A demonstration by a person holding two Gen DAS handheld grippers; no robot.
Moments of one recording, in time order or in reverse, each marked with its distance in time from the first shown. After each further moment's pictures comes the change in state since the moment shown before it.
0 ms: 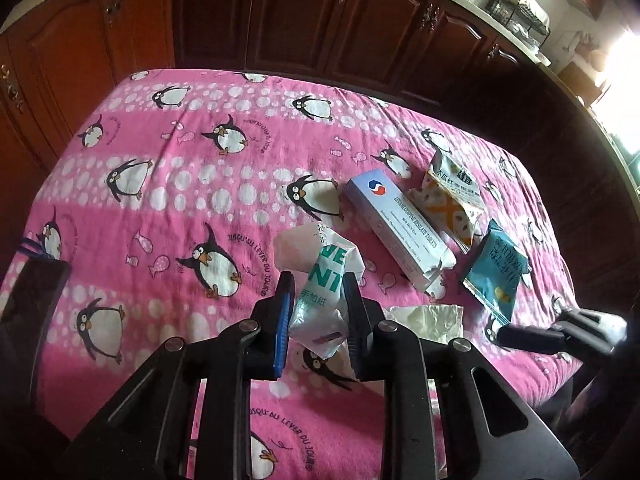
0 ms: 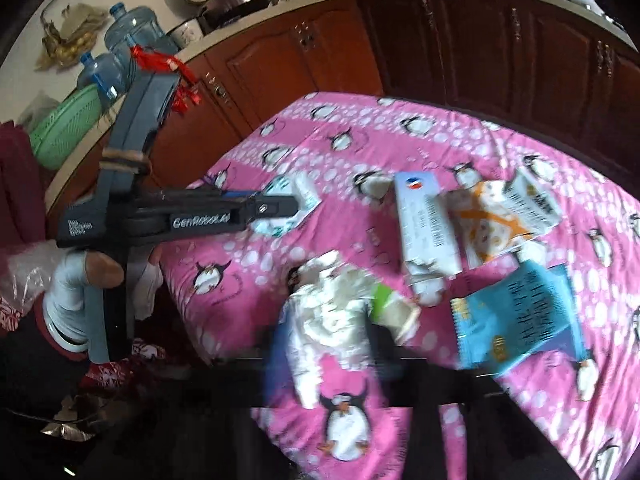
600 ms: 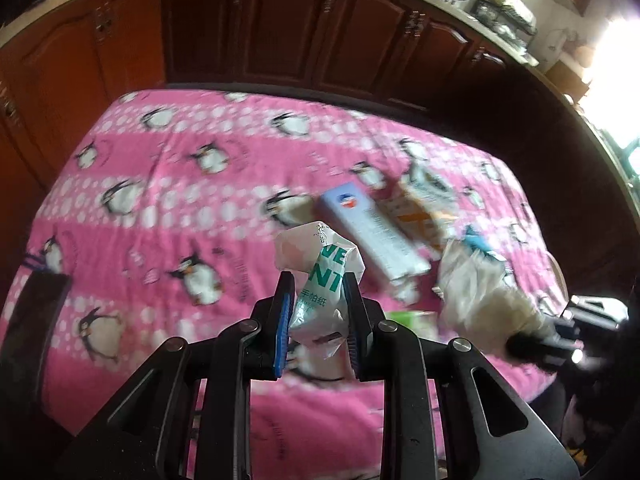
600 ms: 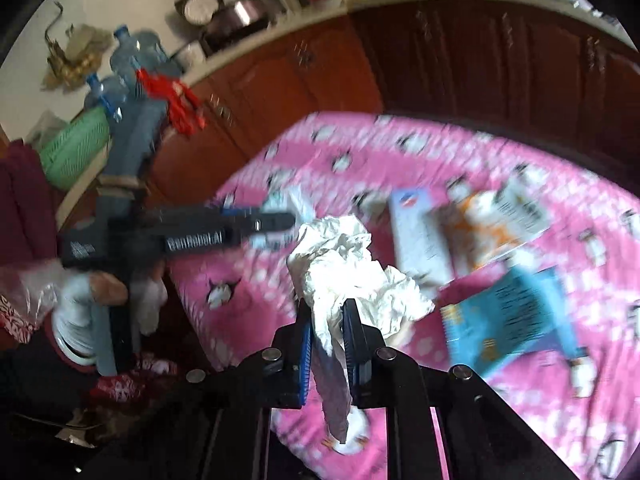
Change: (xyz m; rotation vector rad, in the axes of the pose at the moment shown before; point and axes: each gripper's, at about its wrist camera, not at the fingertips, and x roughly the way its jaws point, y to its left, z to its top) left arm -0.018 -0.028 0.005 0.043 -0.037 -0.038; right arm -0.056 -0.027 -0.006 0.061 -0.147 -0.019
